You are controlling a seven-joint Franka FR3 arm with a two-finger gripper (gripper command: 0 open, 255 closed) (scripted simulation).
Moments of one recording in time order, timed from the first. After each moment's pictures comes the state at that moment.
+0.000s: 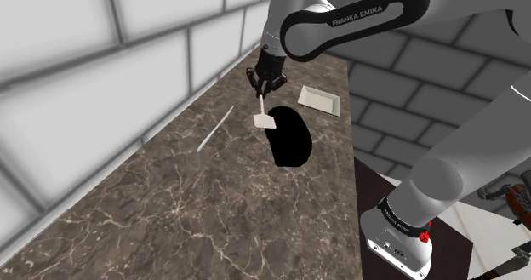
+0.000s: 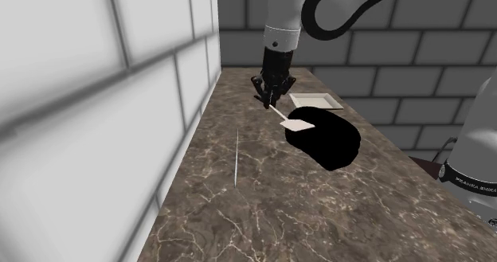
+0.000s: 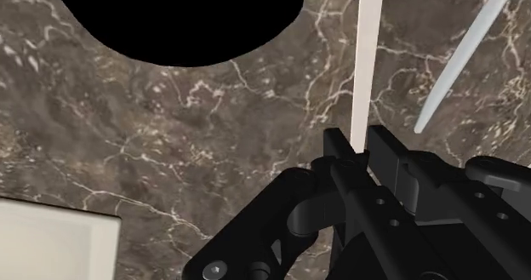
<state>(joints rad) -0.25 -0.07 0.53 -2.19 -0.08 2.25 0.99</state>
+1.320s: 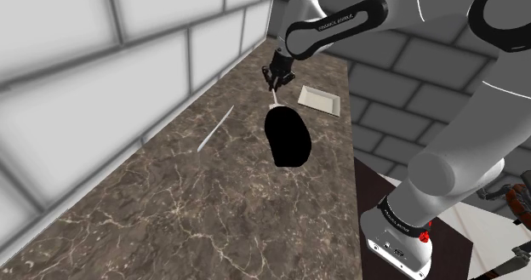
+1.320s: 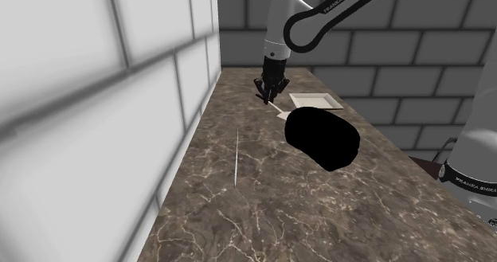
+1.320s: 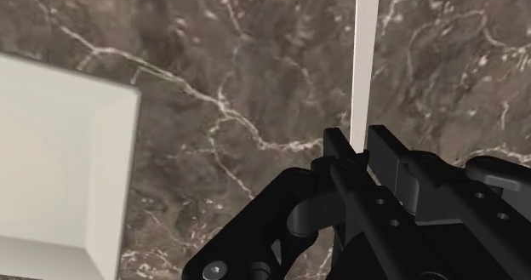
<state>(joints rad) -0.37 0.14 0.39 -2.09 -0.16 2.35 0.78</state>
